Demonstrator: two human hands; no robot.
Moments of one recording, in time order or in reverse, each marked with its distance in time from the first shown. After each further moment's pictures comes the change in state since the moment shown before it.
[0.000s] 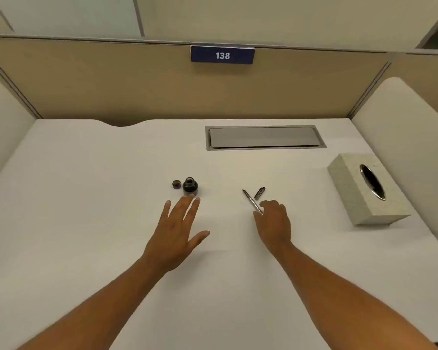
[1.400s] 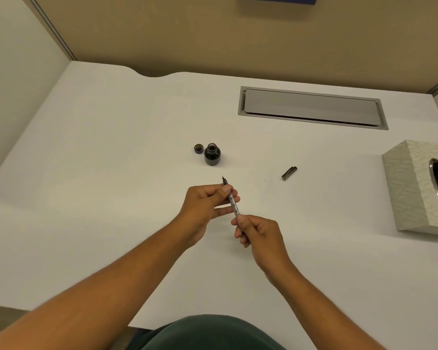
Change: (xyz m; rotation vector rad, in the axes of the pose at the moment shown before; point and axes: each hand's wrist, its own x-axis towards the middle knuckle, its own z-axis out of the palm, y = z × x) left_hand 0.026 0.058 -0.006 -1.648 0.073 -0.794; right_hand -0.084 -0.044 -0.015 0.955 -0.502 0.094
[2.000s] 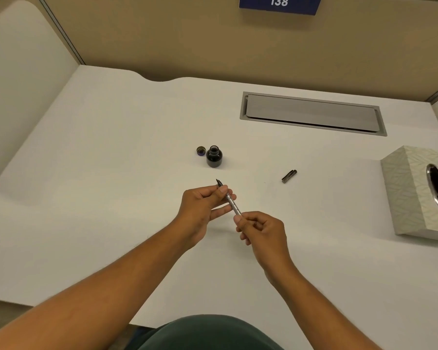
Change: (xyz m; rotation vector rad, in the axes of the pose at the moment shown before) left_hand -0.008 0.000 0.000 -0.126 0.079 -0.008; right_hand -0.005 -0.011 -0.001 0.082 0.094 0.015
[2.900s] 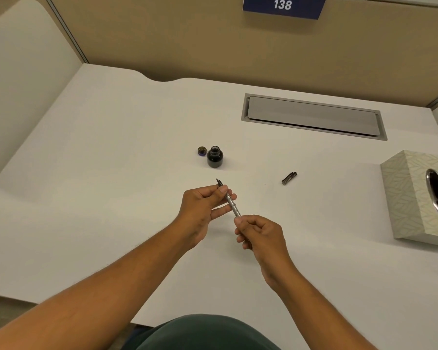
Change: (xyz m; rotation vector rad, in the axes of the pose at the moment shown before) left_hand 0.000 -0.004 0.001 -0.040 -0.003 0.024; right_hand -0.004 -0.003 -0.002 0.082 -0.051 0.144
